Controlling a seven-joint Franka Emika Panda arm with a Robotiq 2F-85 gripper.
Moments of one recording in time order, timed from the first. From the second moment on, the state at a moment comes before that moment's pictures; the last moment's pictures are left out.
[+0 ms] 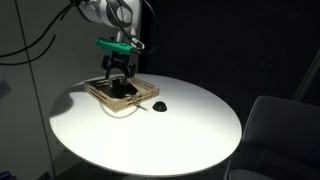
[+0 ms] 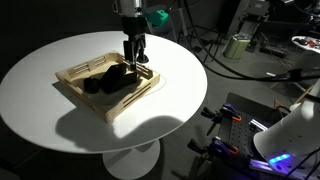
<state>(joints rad) 0.04 0.29 0.07 -1.81 0.08 1.96 -0.23</state>
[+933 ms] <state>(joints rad) 0.08 0.39 0.11 -1.79 -0.05 2.17 -0.36</state>
